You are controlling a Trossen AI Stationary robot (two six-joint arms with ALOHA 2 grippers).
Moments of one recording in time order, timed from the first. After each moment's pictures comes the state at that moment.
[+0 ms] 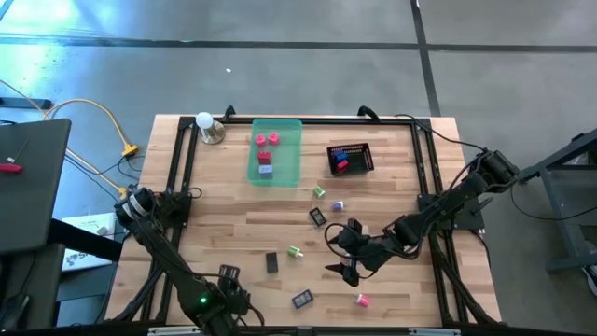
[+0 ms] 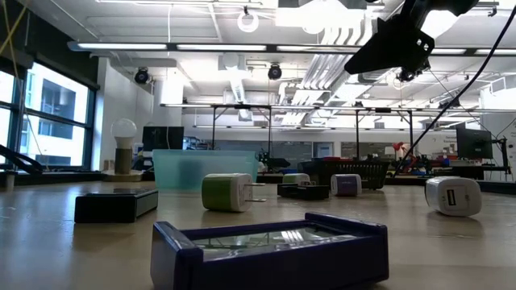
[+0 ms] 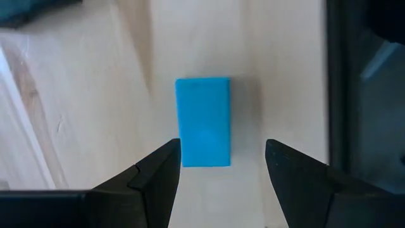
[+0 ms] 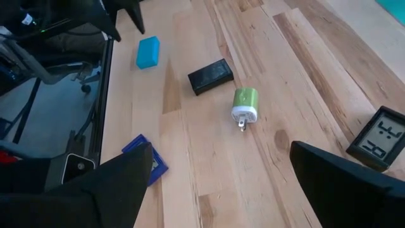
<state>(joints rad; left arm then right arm) -0.91 1.89 1.45 -0.98 -0.14 -0.76 0.57 1.51 0.91 -0.07 0.39 0.71</state>
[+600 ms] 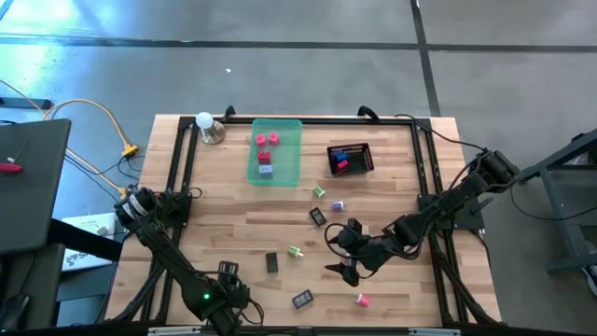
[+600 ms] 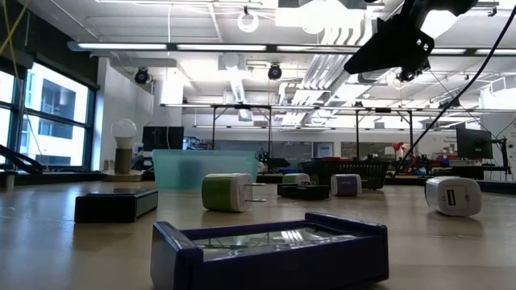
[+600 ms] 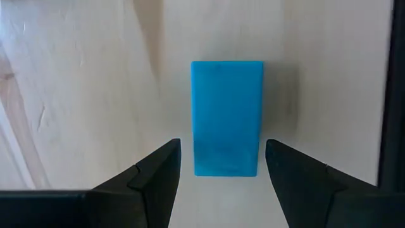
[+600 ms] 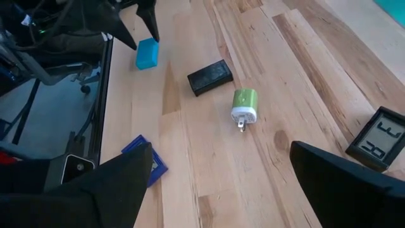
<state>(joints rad) -0.90 1.89 1.33 -0.88 -0.13 -0.78 0.57 1.51 0.91 -0.07 0.39 0.71</state>
